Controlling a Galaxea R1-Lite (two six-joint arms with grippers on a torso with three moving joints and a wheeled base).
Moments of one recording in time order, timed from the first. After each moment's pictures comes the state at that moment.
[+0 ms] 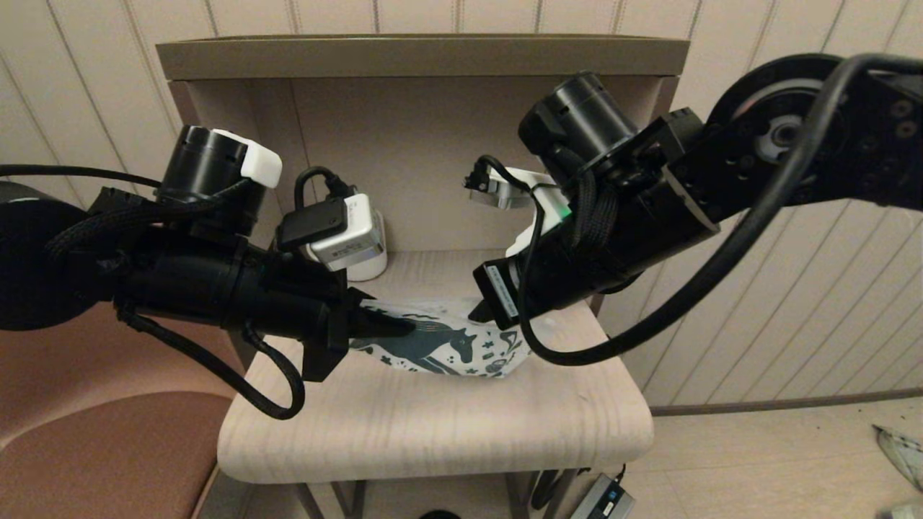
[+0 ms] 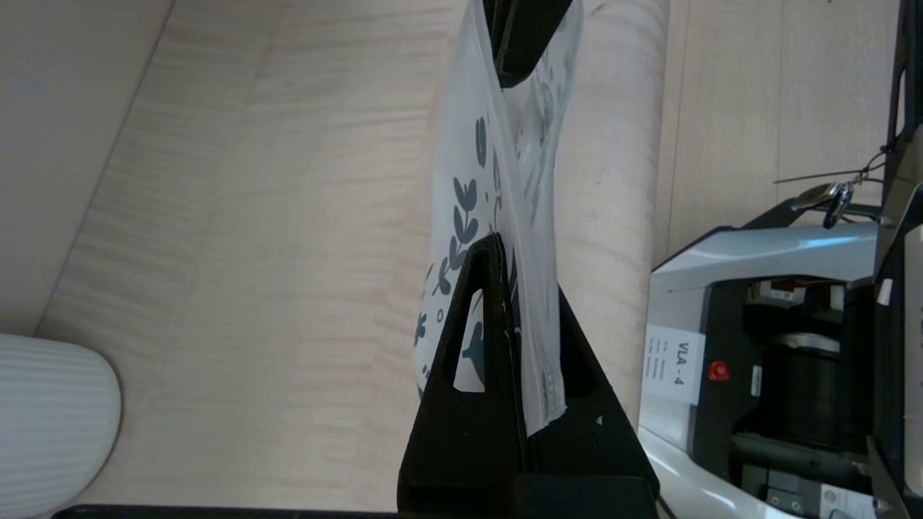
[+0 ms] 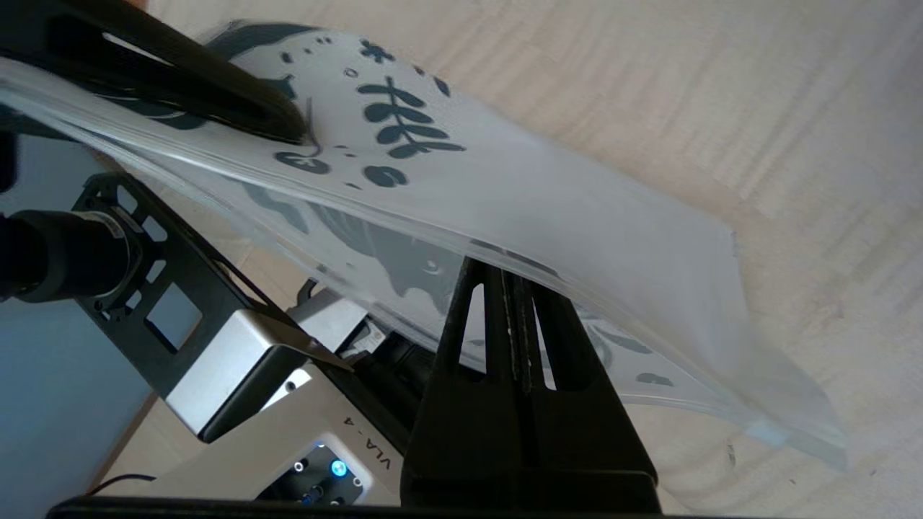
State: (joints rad) left arm -0.52 1.64 -1.23 0.21 -0.58 0.73; right arm 0.72 1.93 -1.96 0.80 0.18 0.18
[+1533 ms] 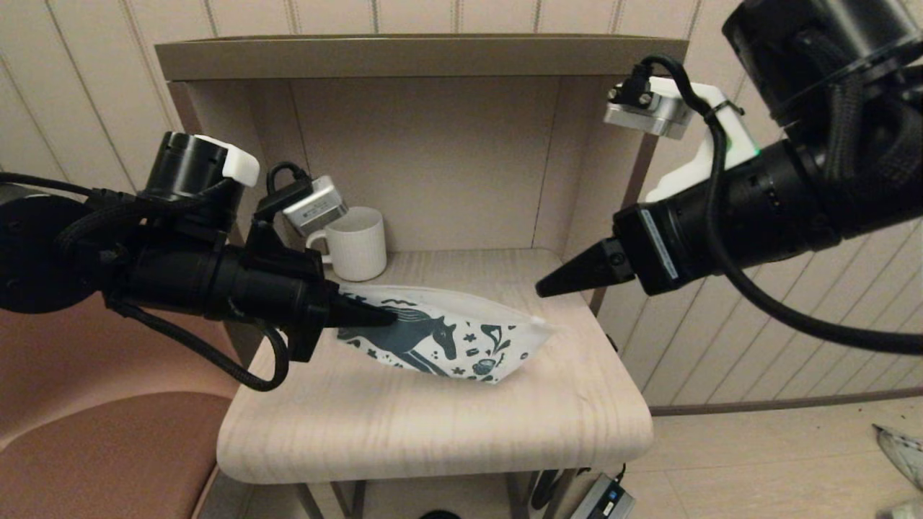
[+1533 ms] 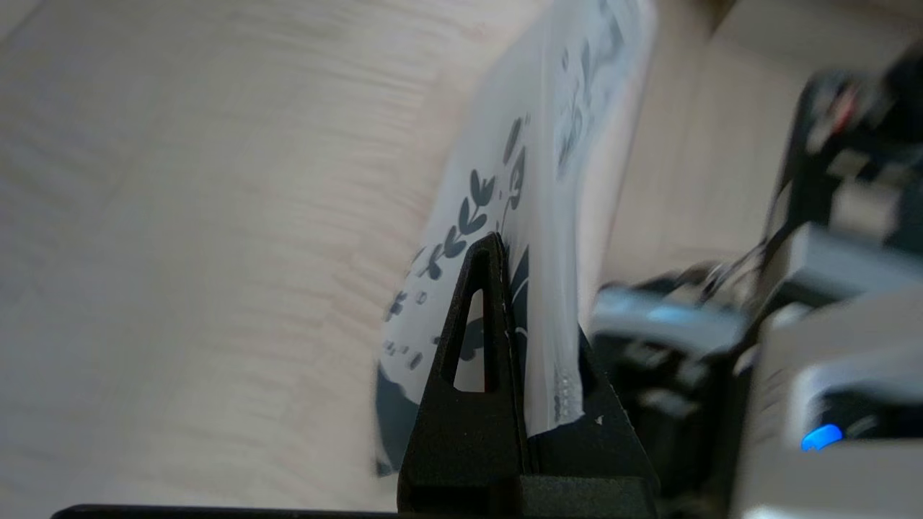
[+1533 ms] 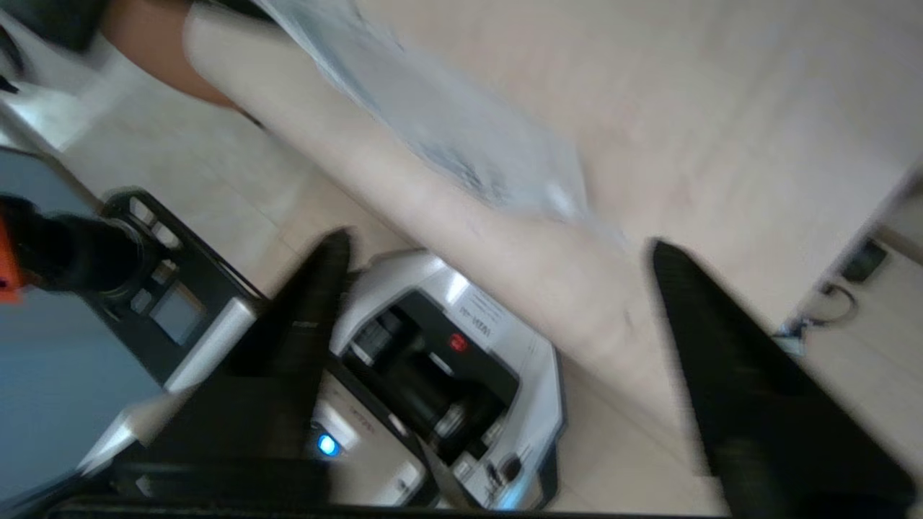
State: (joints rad) left arm -0.40 1.66 -1.23 0.20 -0.73 0.42; right arm 0.62 1.64 -1.78 0.80 0.18 0.14
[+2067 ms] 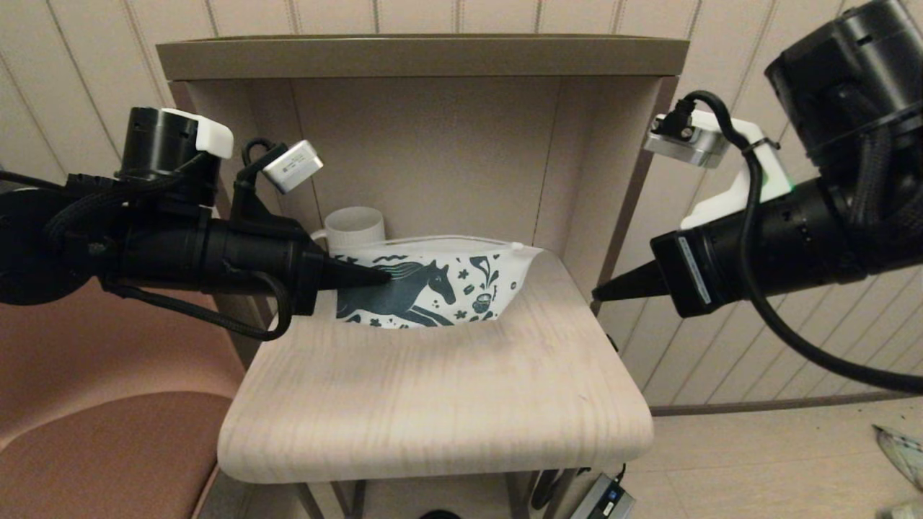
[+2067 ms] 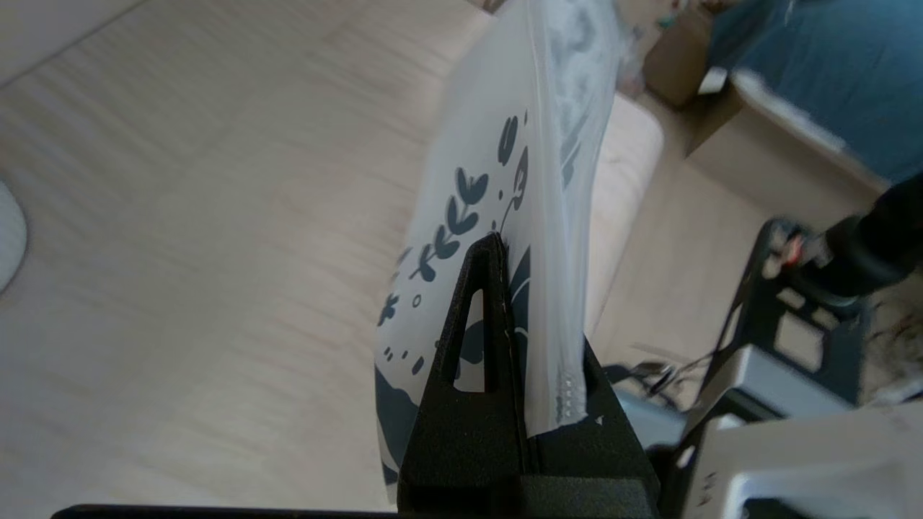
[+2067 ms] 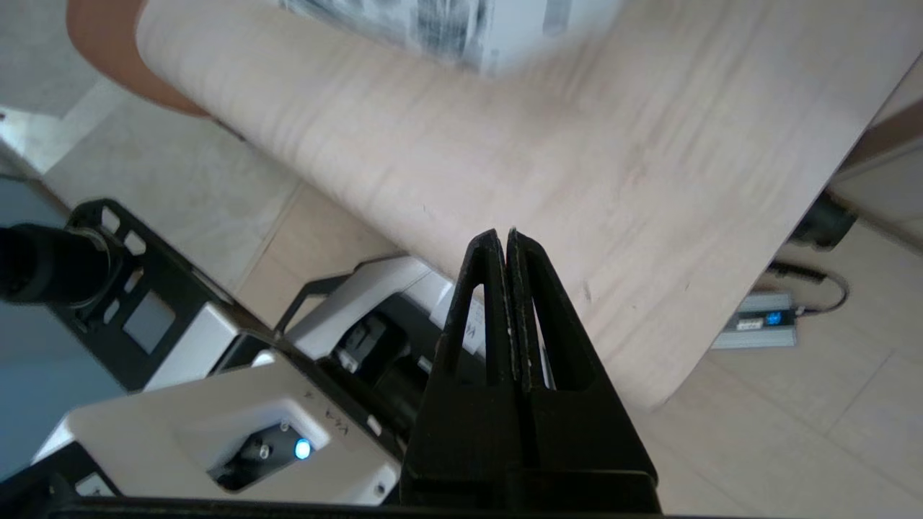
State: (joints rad) left arm -0.36 1.66 -1.24 0.06 -0.75 0.14; right arm 0.53 1.55 -1.56 0.66 0.22 0.12
